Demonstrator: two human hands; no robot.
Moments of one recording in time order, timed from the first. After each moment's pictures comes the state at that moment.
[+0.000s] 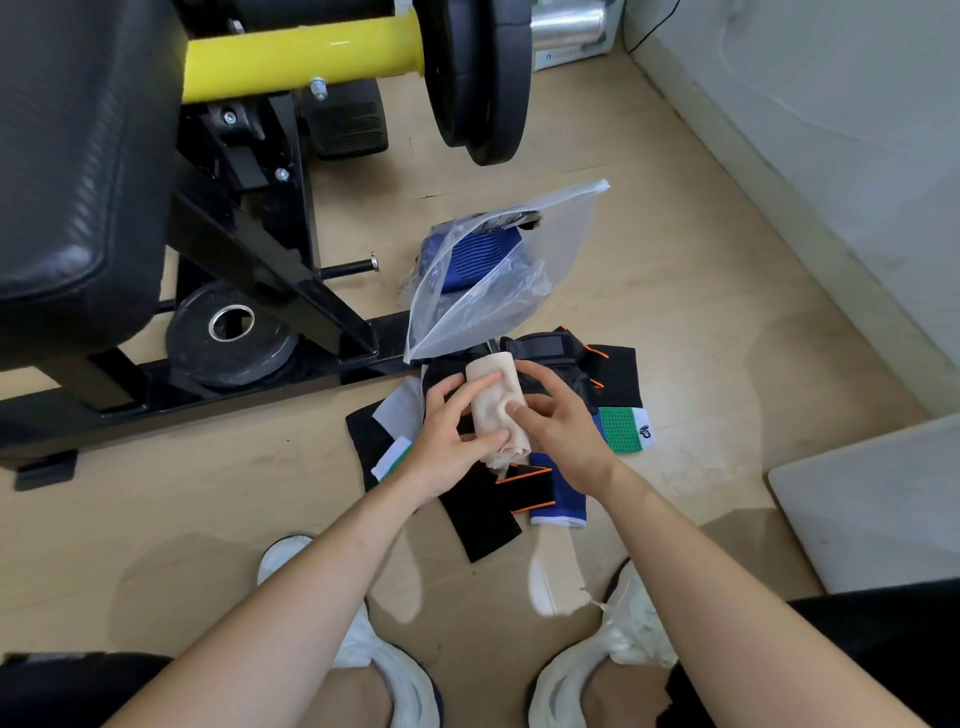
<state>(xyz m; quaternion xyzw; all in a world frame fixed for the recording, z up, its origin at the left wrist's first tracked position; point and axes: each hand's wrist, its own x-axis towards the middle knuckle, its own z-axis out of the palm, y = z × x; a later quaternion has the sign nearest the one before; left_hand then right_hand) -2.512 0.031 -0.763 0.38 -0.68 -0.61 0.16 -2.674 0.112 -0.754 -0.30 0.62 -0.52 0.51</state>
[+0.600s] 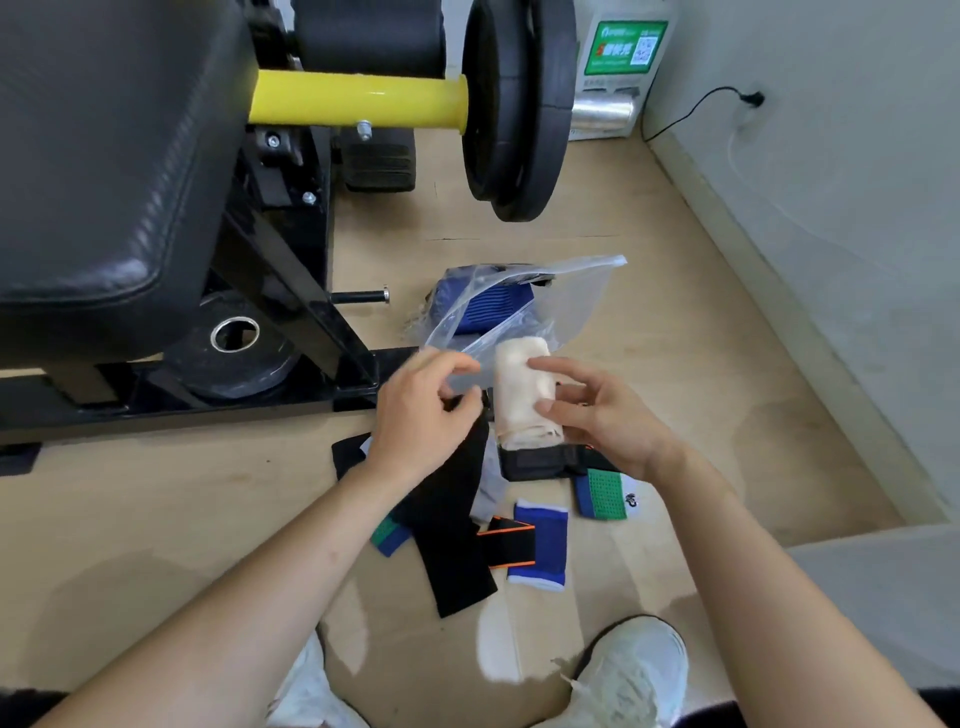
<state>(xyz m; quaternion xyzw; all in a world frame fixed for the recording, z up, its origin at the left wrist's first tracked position) -2.523 -0.009 -0.690 0.42 -0.79 -0.29 0.35 -2.734 0.074 -0.668 -0.36 0.60 -0.44 0.56</state>
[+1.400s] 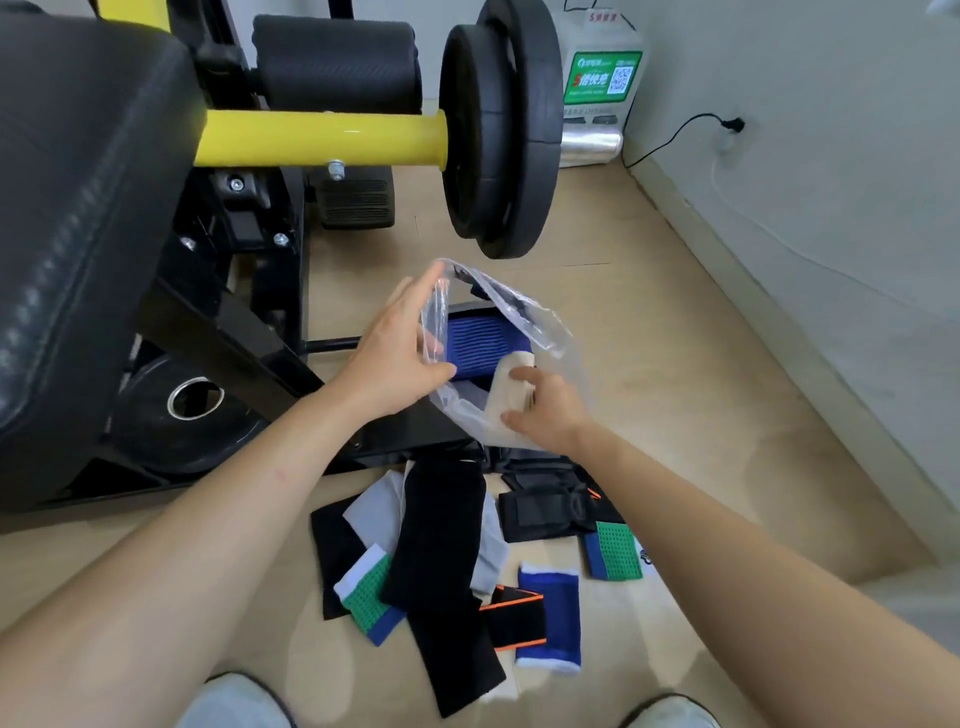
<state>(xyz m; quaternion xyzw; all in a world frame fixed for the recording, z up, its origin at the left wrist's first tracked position) -2.551 -0.133 -0.658 0.35 -0.81 -0.40 0.24 -2.744 -0.037 -0.717 -0.47 0.81 -0.16 0.30</state>
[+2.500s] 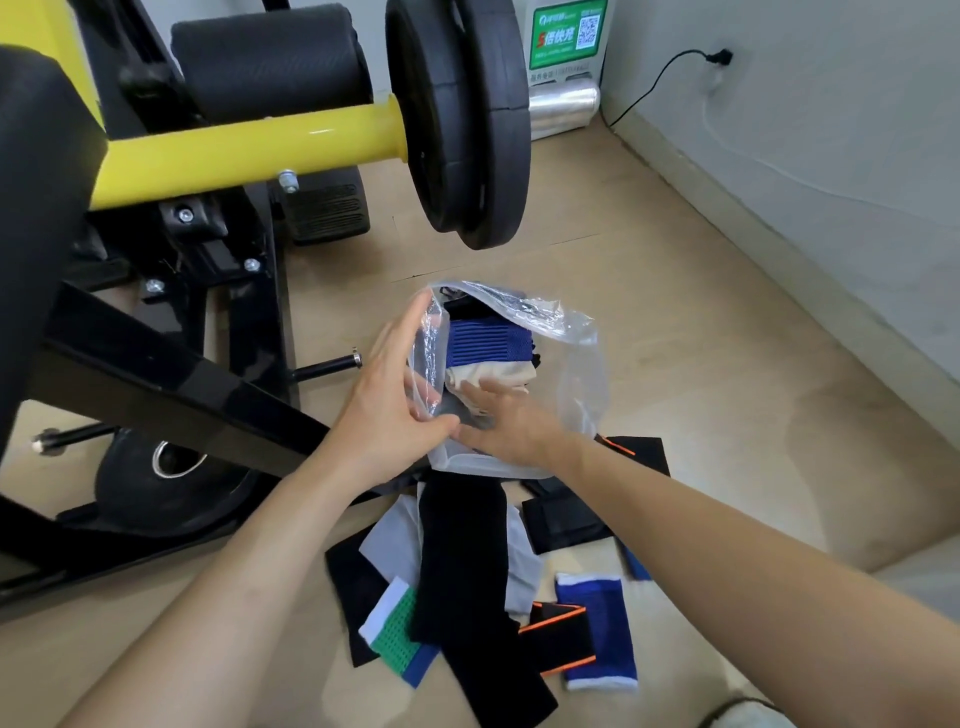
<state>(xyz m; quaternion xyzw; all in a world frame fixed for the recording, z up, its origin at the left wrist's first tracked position) -2.544 -0.124 -0.681 0.33 -0.81 -0.43 0.21 -2.724 -0.072 -0.772 -0.56 0.76 -0.07 0.32</state>
